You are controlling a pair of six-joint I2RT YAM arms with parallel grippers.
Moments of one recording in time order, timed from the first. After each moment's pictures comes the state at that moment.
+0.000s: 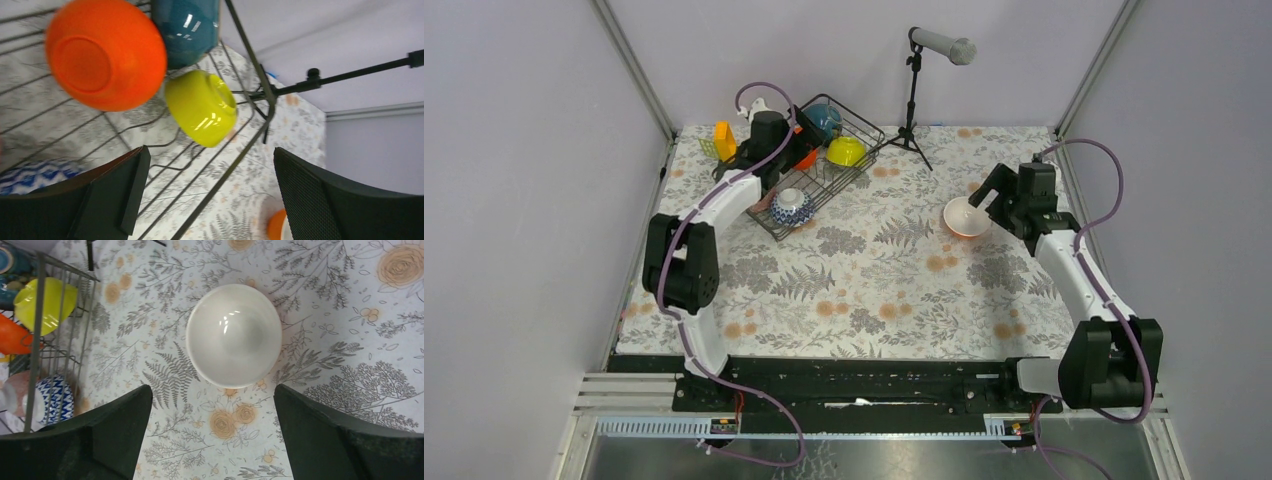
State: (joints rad) left arm -0.28 1.86 1.46 -0.02 -0.02 -0.82; right arm 0.03 1.31 0.96 -0.36 0.02 0.62
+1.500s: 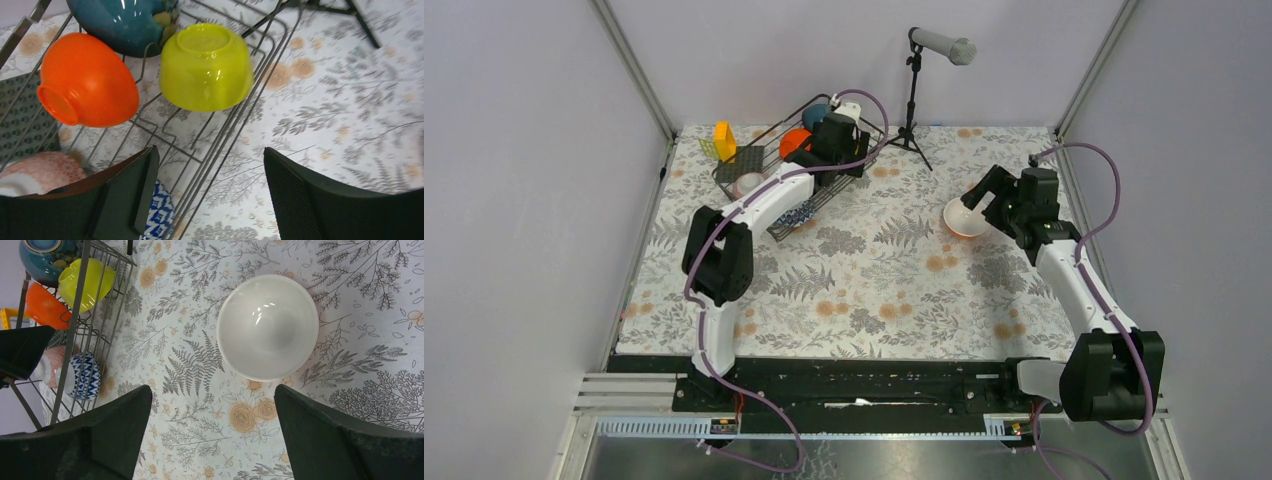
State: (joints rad) left arm -0.55 2.03 1.77 -0.30 -0.27 -0.16; right arm 0.03 1.24 0.90 -0.27 -0.12 0.62
